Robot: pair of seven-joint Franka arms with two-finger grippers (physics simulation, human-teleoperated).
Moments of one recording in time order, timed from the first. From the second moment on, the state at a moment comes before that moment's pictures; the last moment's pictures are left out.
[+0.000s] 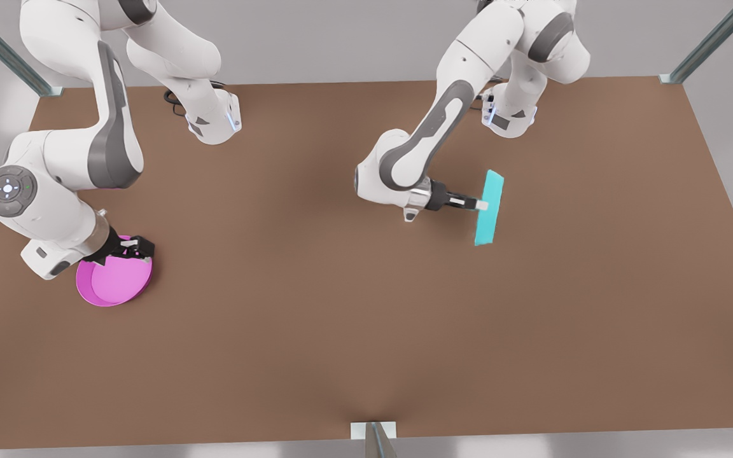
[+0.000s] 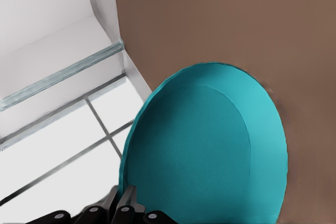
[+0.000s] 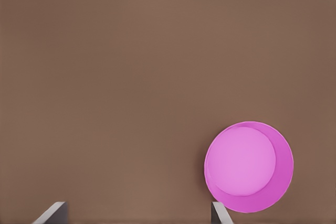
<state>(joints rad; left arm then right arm) -0.88 0.56 -0.01 -1.66 0.88 1.15 -0.36 -0.19 0.22 0.28 -1.51 -0.14 1.70 0.04</state>
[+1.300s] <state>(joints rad) -1.61 1.15 0.68 -1.29 0.52 1.23 -0.63 -0.19 0.23 0.28 -1.51 -0.13 1.70 0.04</state>
